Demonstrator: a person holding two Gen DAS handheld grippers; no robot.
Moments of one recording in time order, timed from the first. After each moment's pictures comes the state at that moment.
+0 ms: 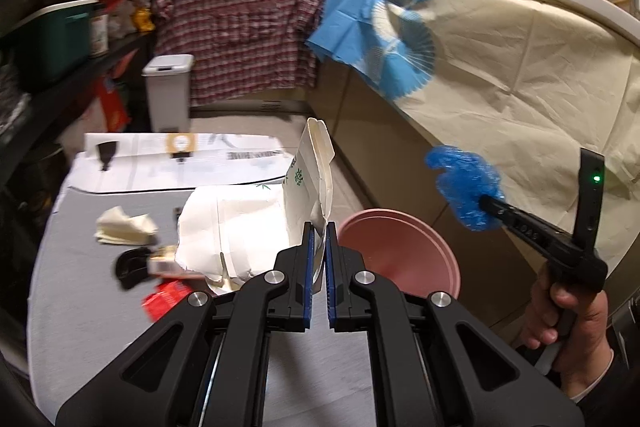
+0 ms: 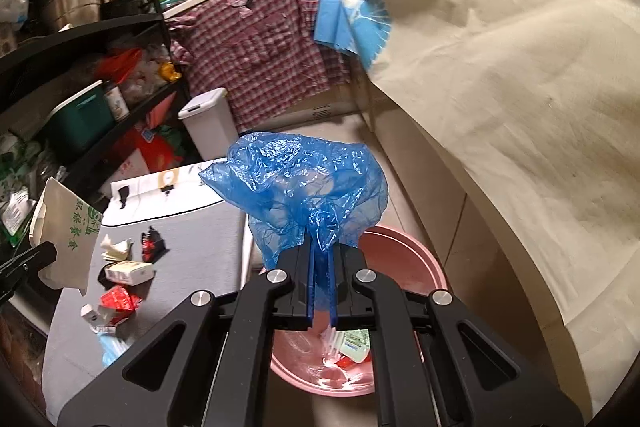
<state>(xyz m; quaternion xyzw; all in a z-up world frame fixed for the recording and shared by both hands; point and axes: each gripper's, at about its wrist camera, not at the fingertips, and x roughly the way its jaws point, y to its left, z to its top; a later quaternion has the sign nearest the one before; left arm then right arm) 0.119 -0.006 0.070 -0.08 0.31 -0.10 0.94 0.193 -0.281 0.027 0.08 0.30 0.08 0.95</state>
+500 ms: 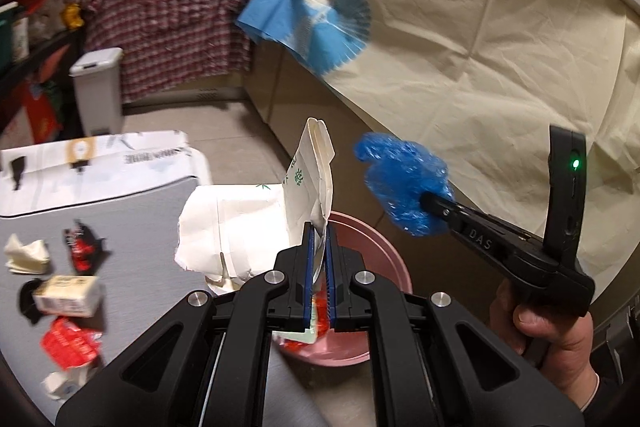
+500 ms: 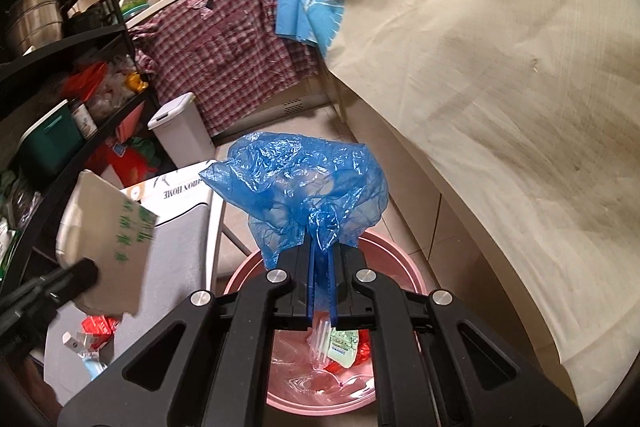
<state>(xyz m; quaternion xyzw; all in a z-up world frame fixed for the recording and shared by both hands) 0.178 -0.094 0.043 -0.08 0.33 -0.19 0.92 0.224 -0.306 0.011 0.11 0.32 0.04 0.94</state>
